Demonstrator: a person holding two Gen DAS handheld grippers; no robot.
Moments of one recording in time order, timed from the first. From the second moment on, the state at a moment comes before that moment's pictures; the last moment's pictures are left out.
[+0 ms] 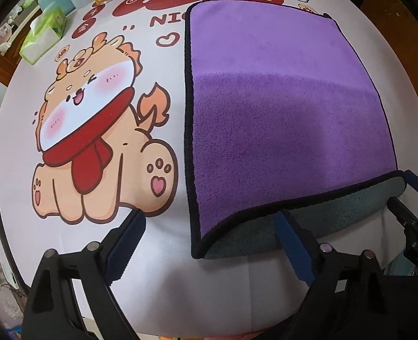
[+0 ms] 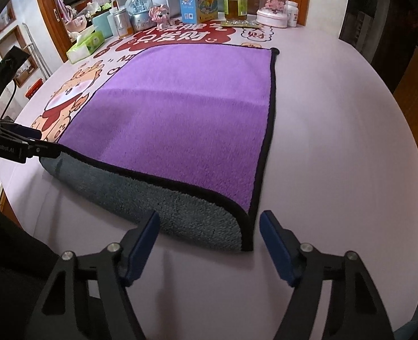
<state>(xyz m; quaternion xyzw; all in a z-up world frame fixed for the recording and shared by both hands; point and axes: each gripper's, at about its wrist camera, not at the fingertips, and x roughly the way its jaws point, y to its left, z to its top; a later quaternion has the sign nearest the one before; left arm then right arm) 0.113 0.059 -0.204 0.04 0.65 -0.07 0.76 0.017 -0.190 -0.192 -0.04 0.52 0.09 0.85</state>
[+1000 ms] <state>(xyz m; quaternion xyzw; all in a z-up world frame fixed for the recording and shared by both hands) 0.095 0.054 -0.214 0.02 0.65 -0.09 0.75 0.012 -0.189 -0.195 -0.05 0.53 0.08 0.85</state>
